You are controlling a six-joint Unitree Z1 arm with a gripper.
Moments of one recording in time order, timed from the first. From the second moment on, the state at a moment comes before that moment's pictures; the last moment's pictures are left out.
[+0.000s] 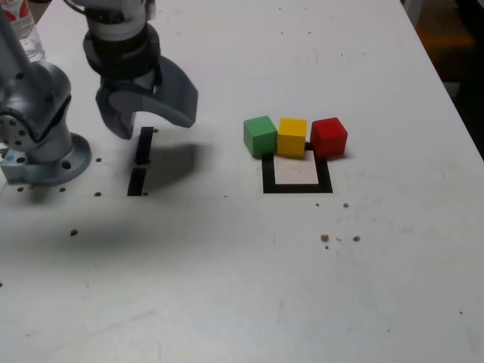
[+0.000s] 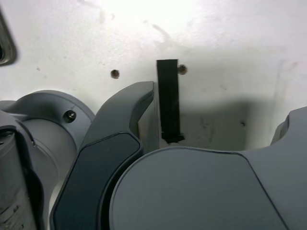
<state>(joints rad) -0.16 1.42 -0.71 0.97 0.20 -0.12</state>
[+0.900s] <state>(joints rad) -0.26 1.69 -1.32 1.18 0.07 0.05</state>
